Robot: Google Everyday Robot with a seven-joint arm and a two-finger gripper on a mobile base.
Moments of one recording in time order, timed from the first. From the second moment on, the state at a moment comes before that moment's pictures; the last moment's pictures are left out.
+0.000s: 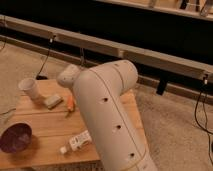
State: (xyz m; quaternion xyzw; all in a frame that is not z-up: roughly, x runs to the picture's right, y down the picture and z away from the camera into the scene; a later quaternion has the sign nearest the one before) arm -0.084 0.069 0.909 -0.13 0.34 0.60 0.71
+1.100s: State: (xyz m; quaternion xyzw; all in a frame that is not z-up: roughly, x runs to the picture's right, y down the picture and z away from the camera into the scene) arm -0.086 0.014 0.890 -0.13 0.29 0.63 0.71
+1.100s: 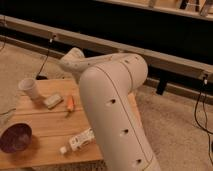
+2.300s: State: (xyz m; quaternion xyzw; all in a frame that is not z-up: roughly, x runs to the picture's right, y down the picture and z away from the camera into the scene) arm -0.082 0.109 0.884 -0.17 0.28 0.67 0.67
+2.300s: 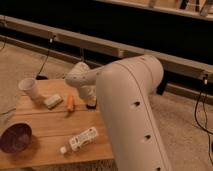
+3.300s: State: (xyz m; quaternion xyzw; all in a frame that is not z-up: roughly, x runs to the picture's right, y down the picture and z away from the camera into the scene) arm -0.063 0.109 0.941 -0.14 0.28 0.70 0.64
